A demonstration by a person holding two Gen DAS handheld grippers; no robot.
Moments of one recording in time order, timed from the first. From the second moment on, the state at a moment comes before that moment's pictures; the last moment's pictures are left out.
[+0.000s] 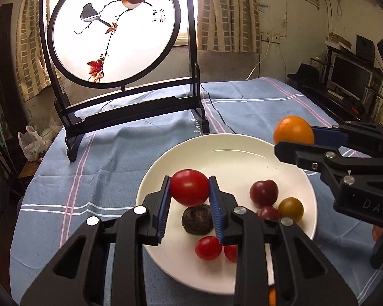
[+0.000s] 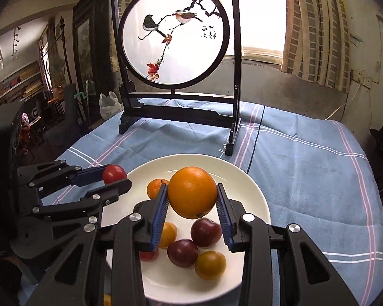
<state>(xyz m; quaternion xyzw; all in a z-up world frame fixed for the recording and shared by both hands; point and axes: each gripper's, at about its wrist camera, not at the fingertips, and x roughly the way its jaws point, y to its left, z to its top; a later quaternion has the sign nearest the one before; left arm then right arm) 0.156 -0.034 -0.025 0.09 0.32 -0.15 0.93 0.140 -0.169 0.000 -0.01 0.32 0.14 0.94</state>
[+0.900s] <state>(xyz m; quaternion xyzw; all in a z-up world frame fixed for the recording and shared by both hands) 0.180 -0.036 -0.059 0.09 0.37 -0.14 0.91 0.176 -0.167 -0.049 0.02 0.36 0.12 0.93</state>
